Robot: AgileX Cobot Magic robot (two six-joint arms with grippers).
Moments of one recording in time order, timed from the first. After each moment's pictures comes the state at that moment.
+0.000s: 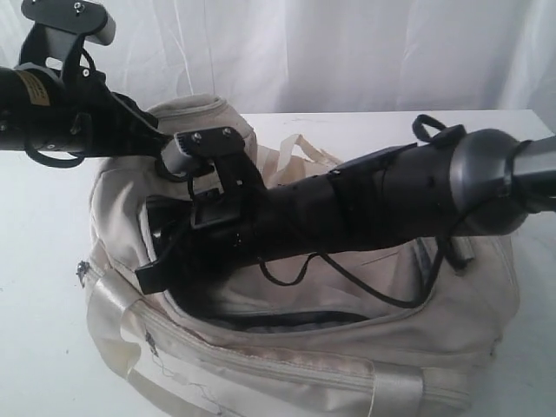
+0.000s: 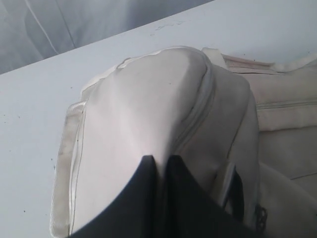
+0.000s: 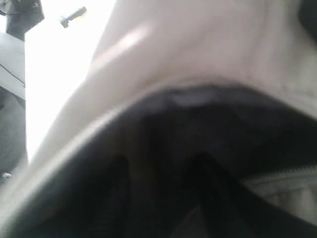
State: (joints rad) left arm -0.39 1.33 -0.94 0.07 0.22 -0.06; right arm 0.72 1.80 -1.03 1.74 0.61 -1.65
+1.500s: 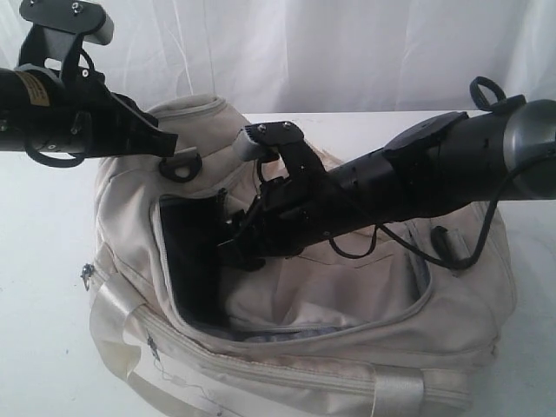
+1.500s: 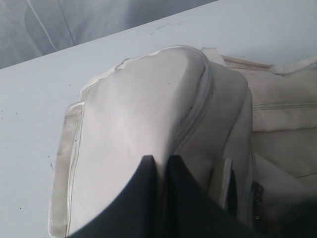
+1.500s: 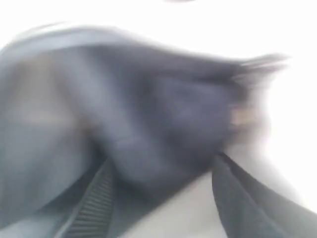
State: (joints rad) left arm -0.39 1.33 -0.94 0.06 0.21 -0.08; right arm 0.53 1.77 -1.03 1.38 0.66 -1.40
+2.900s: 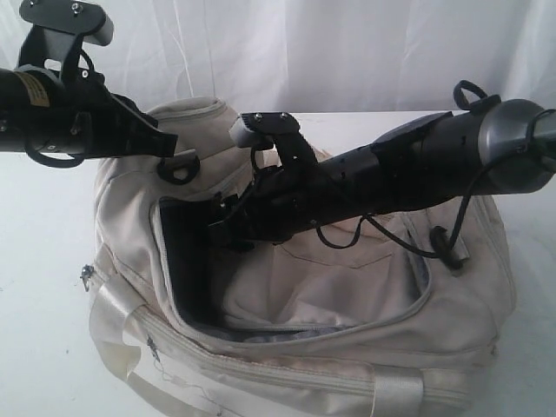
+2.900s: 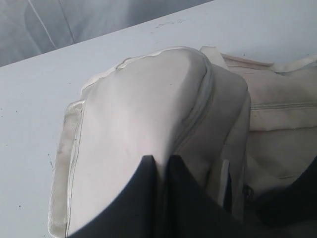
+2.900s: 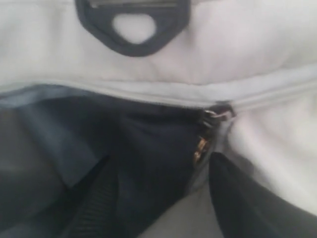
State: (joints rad) left arm -0.39 1.33 -0.94 0.06 0.22 -0.08; right arm 0.53 1.83 -1.08 1.48 0.65 -1.44
